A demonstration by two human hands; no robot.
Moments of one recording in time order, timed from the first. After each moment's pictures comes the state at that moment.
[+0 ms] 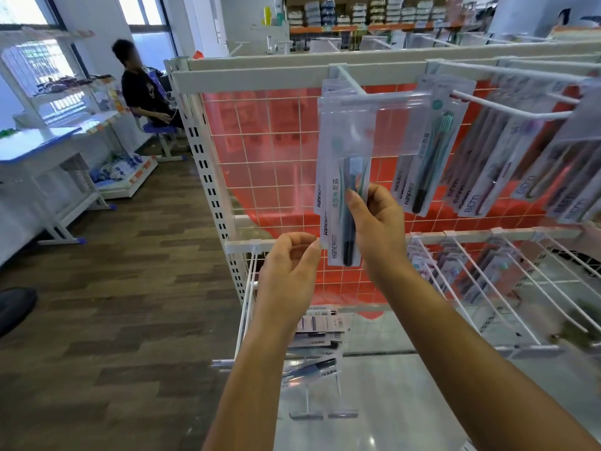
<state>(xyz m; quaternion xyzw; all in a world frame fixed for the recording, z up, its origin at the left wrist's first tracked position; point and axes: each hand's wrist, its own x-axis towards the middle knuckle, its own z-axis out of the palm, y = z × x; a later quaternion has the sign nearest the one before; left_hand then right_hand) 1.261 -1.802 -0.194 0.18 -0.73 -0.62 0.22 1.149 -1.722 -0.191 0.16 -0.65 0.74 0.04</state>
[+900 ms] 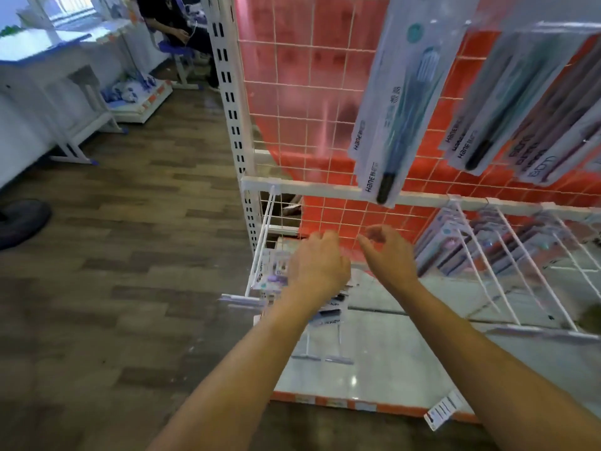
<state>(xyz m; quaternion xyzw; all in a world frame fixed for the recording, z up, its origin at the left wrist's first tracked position) 1.225 -1.813 -0.301 0.23 -0.94 -0.24 0.02 1.127 -1.710 -0.351 0.19 -0.90 0.40 -0.01</state>
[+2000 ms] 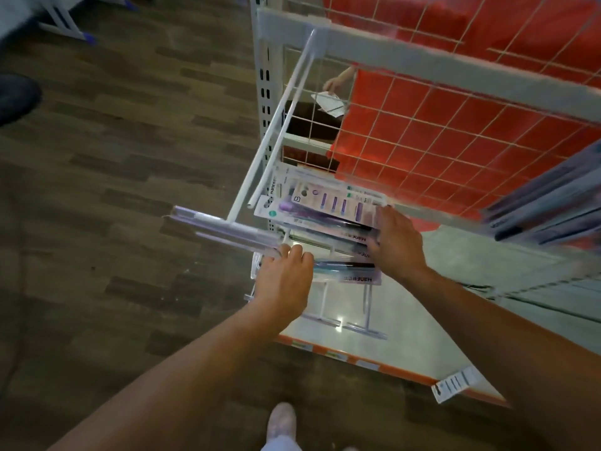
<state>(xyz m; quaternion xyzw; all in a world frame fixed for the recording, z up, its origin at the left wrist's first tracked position) 1.261 -1.865 -0.567 0.18 -0.97 -0.08 -0.12 1.088 -1.744 -0.571 0.31 -0.94 0.11 -0.09</state>
